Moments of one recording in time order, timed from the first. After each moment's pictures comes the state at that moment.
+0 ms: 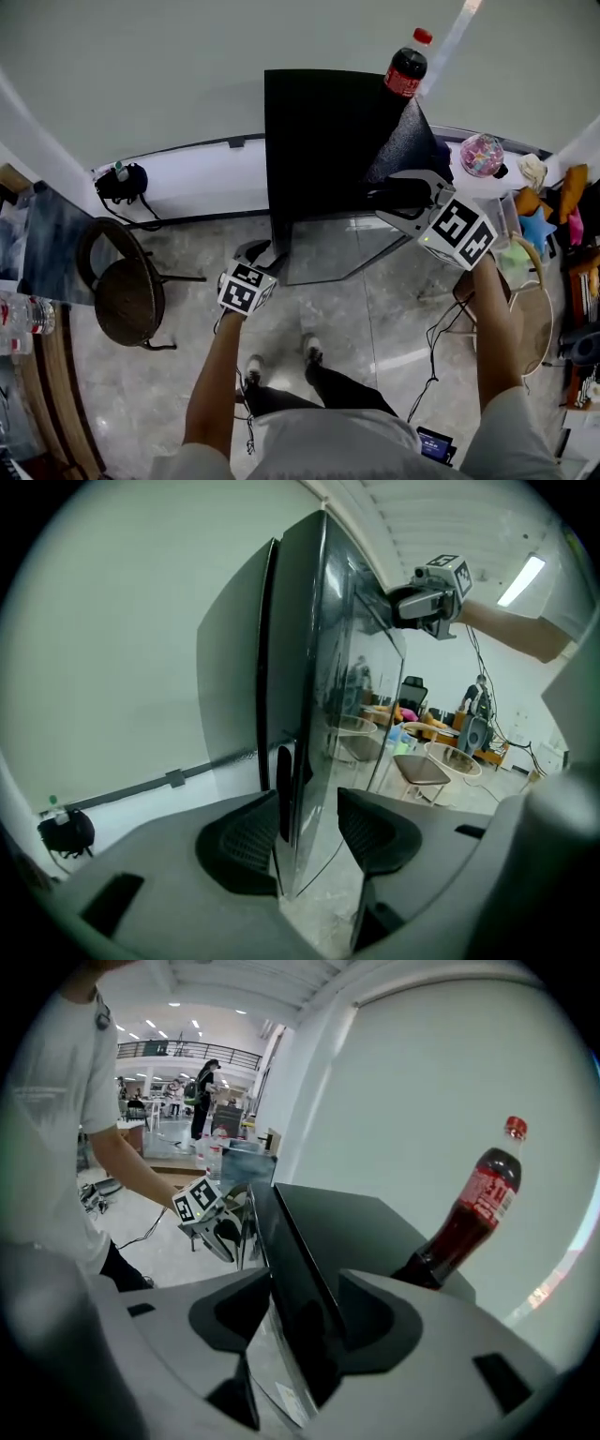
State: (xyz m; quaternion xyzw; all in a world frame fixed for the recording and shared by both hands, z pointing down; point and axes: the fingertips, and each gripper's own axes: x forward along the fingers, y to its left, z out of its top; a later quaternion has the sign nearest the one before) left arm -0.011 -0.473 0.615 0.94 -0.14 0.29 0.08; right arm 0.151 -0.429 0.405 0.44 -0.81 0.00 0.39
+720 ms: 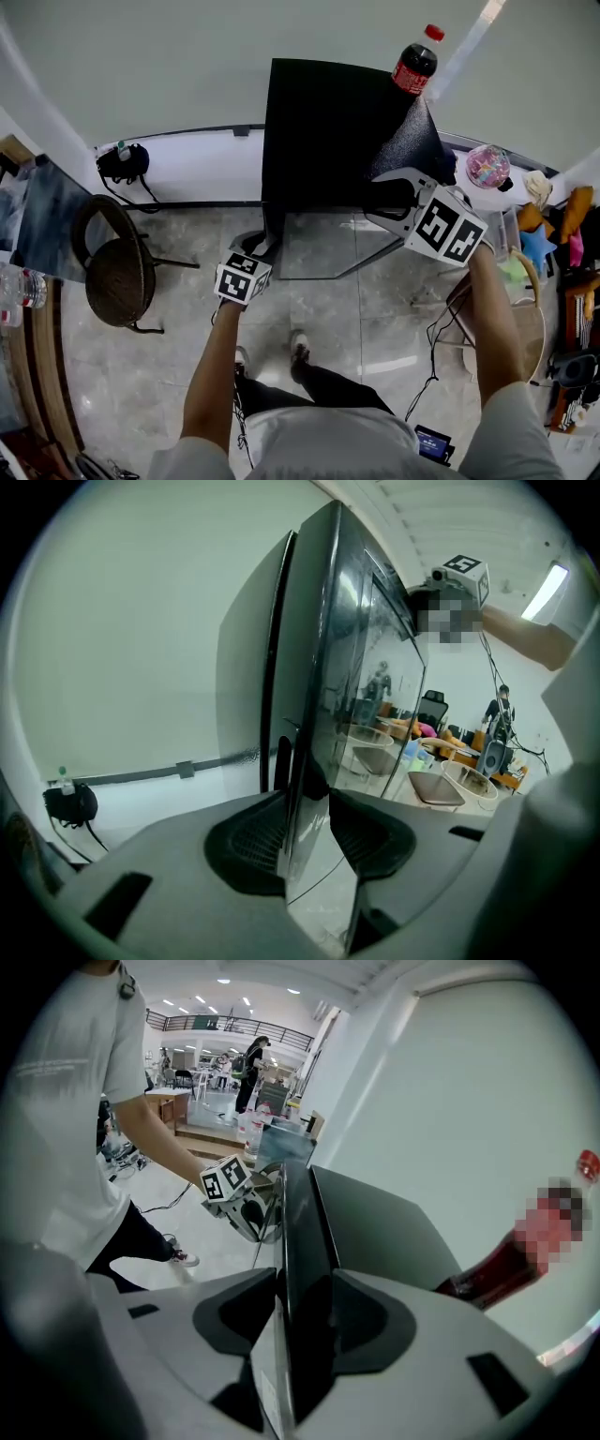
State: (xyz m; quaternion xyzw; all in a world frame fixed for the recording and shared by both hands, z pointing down) left arm -0.002 -0.477 0.626 0.94 -0.20 0.26 0.13; right arm 0.134 -0.429 0.429 0.32 -0.82 -0.05 0.48
